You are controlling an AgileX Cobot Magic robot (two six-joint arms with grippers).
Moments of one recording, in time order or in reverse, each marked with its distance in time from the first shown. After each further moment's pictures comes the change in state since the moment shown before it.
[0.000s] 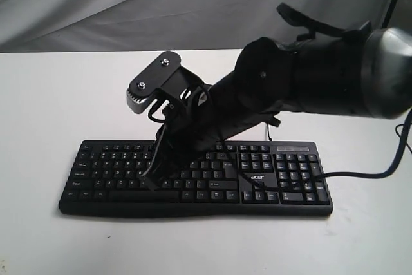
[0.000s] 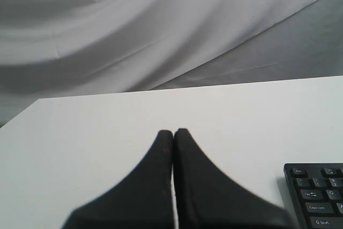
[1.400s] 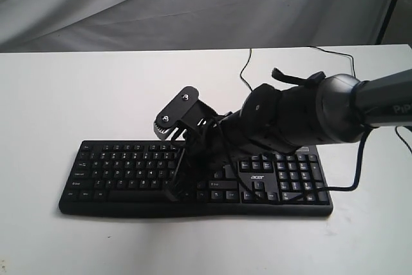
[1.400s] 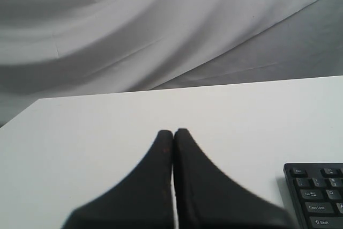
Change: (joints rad) left arm 0.000 0.000 0.000 0.000 0.000 0.000; right arm -0.057 0.168 0.080 0.352 -0.206 -0.408
